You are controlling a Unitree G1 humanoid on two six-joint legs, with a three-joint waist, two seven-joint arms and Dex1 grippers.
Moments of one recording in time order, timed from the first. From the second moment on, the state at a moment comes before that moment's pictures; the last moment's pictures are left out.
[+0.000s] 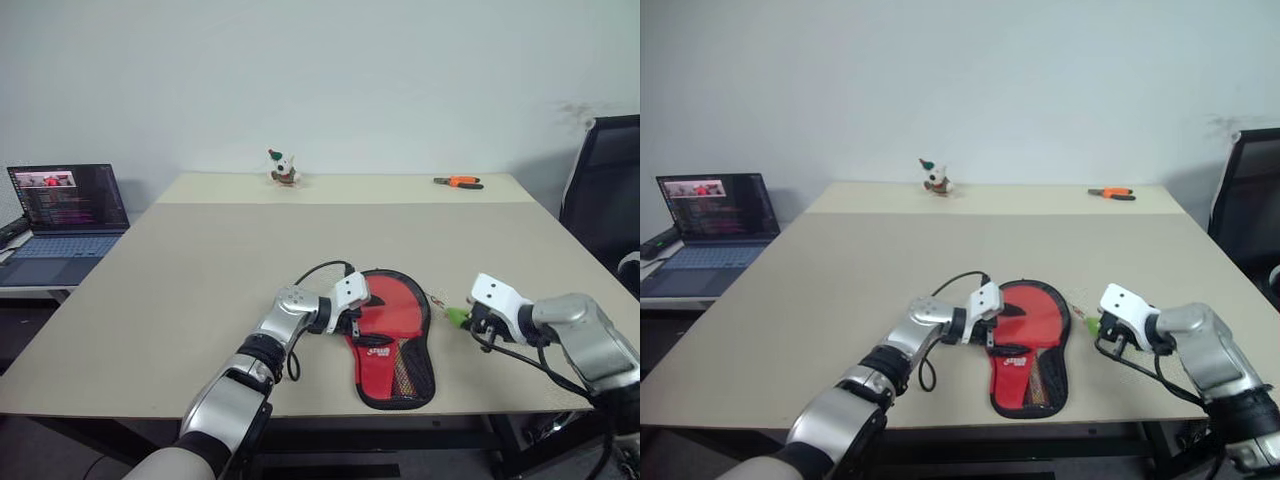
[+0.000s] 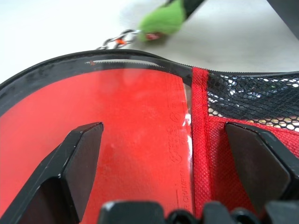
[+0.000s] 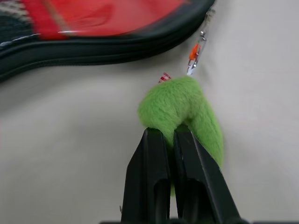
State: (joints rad) left arm -0.97 0.16 -0.25 1.07 0.04 -0.25 -1.13; right arm -0.44 -0.82 0.12 -0.06 -0.05 0.62 1.03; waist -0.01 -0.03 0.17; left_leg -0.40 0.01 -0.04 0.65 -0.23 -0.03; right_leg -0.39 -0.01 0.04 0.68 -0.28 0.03
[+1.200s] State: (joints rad) left arm -0.98 0.11 -0.23 1.12 0.04 -0.22 -1.14; right arm 0.06 -0.96 -0.07 -0.89 0.66 1.11 0.99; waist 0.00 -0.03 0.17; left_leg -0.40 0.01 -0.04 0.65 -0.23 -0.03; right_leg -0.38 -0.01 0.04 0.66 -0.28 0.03
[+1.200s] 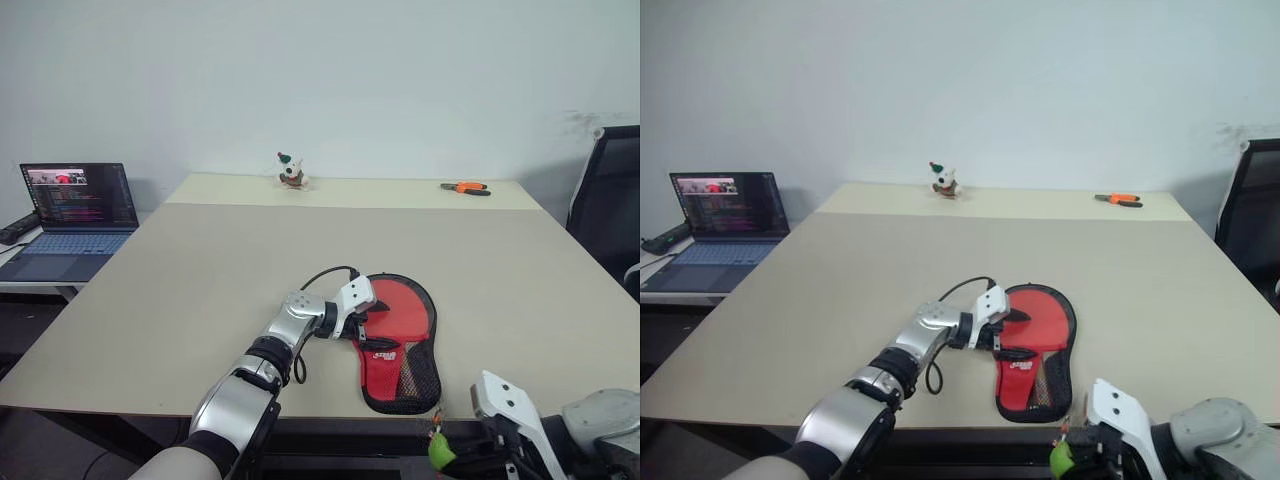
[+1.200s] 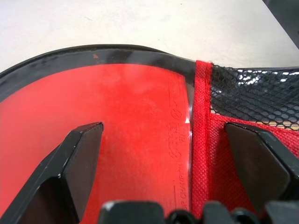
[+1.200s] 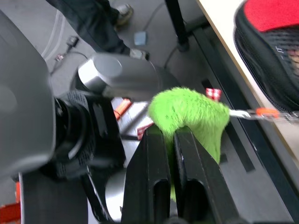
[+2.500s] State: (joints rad) left arm -0.47 0.36 -0.08 0.27 -0.15 0.24 -1.08; right arm -0.64 -0.65 0.16 0.26 0.31 0.40 0.84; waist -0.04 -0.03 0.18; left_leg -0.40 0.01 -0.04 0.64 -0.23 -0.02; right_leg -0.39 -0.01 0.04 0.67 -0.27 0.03
